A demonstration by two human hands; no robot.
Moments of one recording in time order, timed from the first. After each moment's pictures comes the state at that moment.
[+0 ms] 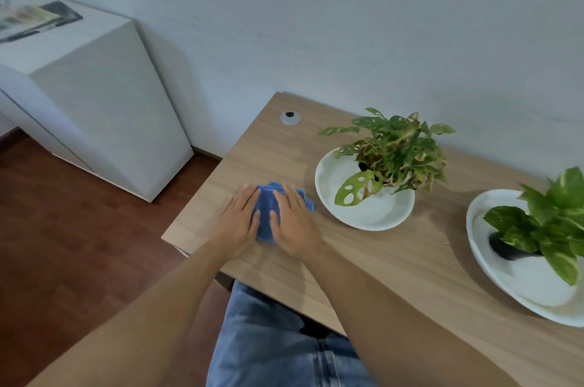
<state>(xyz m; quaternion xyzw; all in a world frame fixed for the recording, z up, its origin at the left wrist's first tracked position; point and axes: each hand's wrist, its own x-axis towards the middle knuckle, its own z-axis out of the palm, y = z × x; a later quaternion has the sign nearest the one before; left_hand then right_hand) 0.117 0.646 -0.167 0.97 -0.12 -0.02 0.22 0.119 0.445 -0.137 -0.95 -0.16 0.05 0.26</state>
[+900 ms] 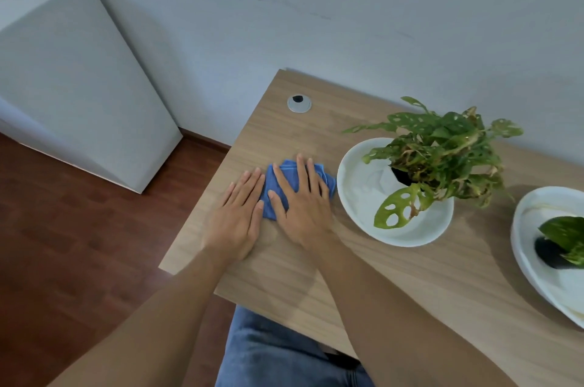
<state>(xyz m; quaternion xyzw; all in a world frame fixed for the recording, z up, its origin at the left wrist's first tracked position) 0.177 0.676 -0.182 0.97 -0.15 0.04 0.20 0.199 0.485 -0.166 -0.99 -0.08 -0.02 0.14</state>
